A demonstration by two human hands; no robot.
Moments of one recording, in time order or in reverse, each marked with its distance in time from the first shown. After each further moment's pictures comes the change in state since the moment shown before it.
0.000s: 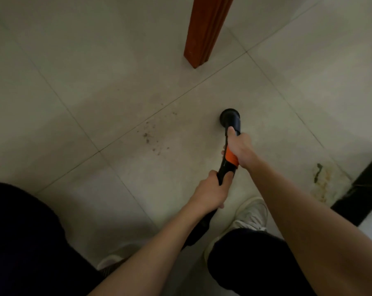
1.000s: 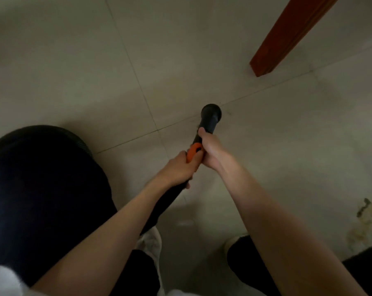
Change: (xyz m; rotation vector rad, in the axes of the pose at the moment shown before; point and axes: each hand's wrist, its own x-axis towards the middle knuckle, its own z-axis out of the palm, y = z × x) left_hand -0.077 -0.066 -0.128 -0.072 0.283 -0.127; right_hand -0.107 -0.016 0.150 0.148 -0.507 0.101
